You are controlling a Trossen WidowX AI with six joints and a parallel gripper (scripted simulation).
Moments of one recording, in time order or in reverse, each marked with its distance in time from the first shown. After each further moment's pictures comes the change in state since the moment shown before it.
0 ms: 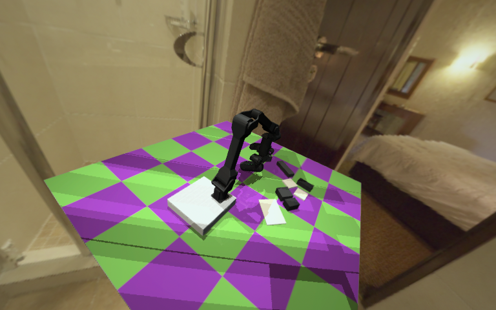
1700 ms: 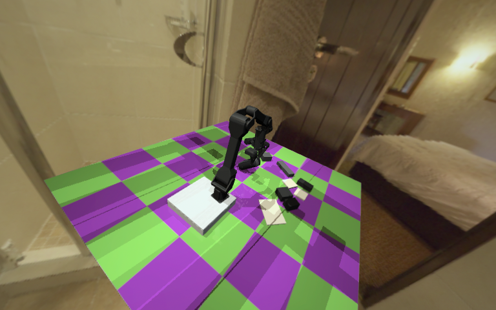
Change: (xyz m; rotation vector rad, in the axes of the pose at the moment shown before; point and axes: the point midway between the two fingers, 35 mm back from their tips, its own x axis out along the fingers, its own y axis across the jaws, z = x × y) arm -0.022 0.002 0.034 -0.001 0.091 0.003
